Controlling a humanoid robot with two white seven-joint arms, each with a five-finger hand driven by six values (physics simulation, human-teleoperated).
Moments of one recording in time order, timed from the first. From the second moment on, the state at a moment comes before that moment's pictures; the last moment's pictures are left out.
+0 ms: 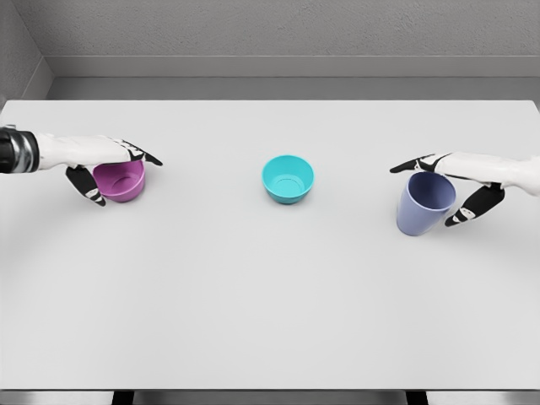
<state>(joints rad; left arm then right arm) -0.92 0.76 -0.95 -1.00 -0.21 -0.61 -0.61 -0.74 -0.98 0.88 -1.26 -0.19 -0.61 0.61</state>
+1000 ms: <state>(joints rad) -0.93 0.76 -0.94 -1.02 -0.21 -0.61 -0.61 -0.74 -0.97 0.88 -1.25 -0.19 -0.61 0.61</state>
